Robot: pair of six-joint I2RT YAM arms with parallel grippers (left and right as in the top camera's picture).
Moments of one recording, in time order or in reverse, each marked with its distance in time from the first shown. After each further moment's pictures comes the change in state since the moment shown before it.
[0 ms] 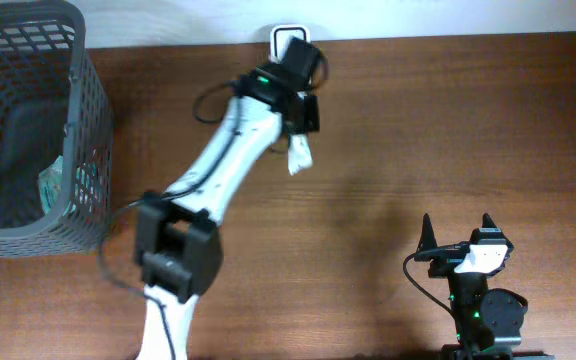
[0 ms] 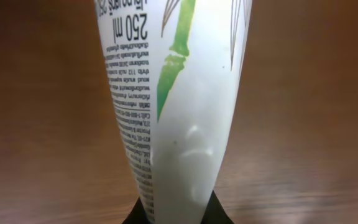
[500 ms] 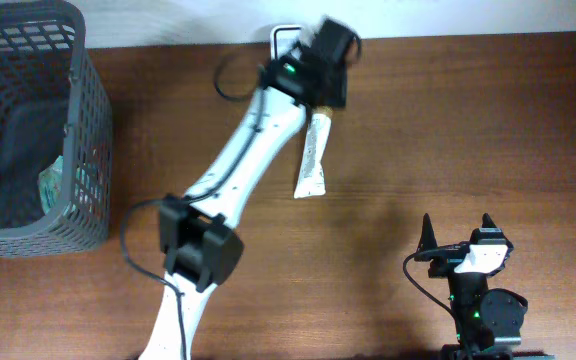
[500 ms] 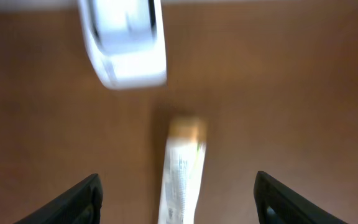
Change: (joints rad) left arm -0.032 0.118 0.448 -0.072 -0.179 0.108; right arm 0.000 0.000 0.000 0.000 0.000 0.000
